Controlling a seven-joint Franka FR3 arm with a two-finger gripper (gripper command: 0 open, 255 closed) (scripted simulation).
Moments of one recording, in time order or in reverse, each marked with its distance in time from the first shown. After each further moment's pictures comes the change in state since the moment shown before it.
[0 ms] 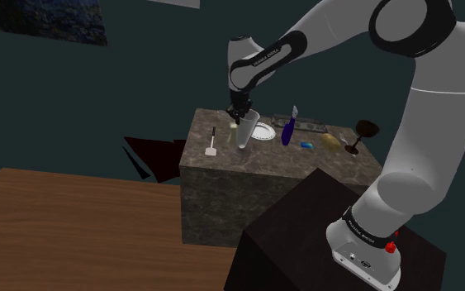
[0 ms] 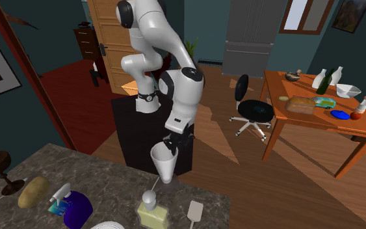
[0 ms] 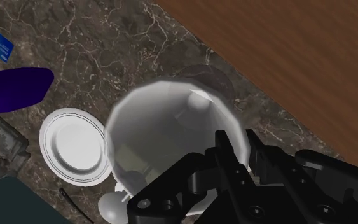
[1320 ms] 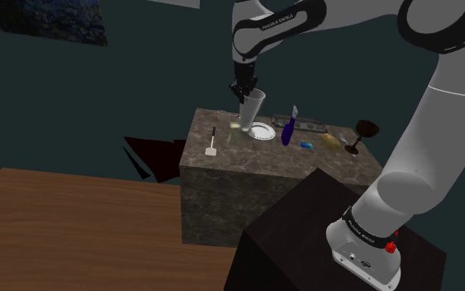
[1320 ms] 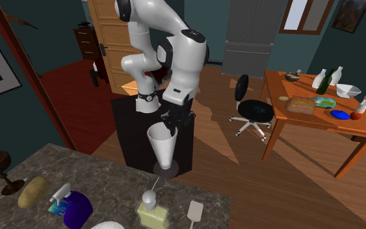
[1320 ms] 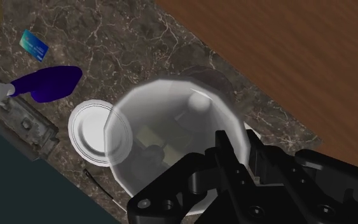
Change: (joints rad) arm -0.003 -0.133 0.012 0.099 0.041 -0.227 -0.053
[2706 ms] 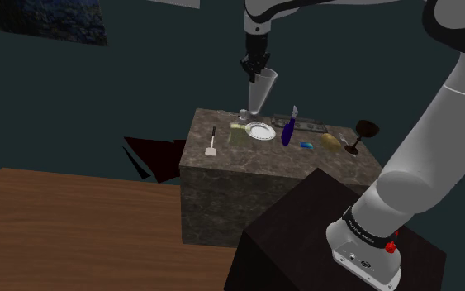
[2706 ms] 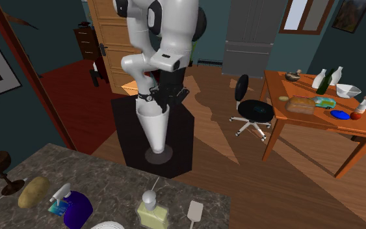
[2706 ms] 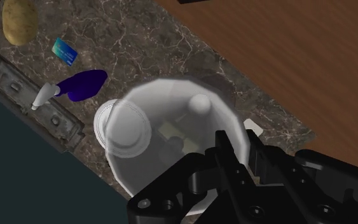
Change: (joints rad) arm -0.020 -0.109 -0.012 0.099 0.023 -0.198 -0.075
